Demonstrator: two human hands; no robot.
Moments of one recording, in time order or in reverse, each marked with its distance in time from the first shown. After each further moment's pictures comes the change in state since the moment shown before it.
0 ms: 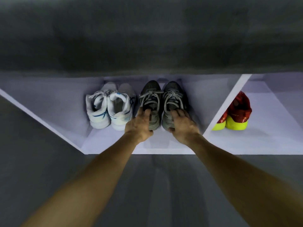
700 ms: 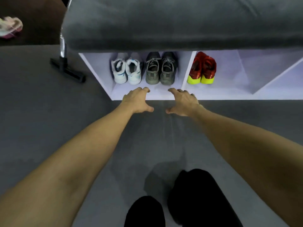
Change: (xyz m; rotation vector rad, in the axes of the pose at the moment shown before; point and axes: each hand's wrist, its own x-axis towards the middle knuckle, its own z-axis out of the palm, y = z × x) left_hand -0.300 0.046 -0.178 -0.033 -0.202 0.007; right_hand -0.277 -0.091 -0.193 -0.067 -0.272 0.005
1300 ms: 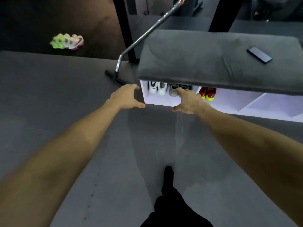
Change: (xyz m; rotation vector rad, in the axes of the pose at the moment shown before) left_hand -0.371 -0.047 -0.349 -0.131 0.081 -0.140; right_hand -0.270 -0.216 -0.312 0.029 -0.028 -0.115
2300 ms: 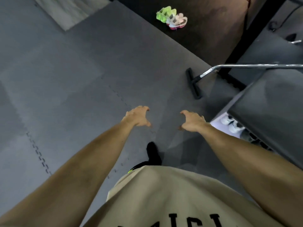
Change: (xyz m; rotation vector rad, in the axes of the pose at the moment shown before) left_hand -0.022 -0.358 -0.017 -0.320 -0.150 -0.616; right_hand 0.219 -0.351 0.097 -0.204 -0.494 -0.343
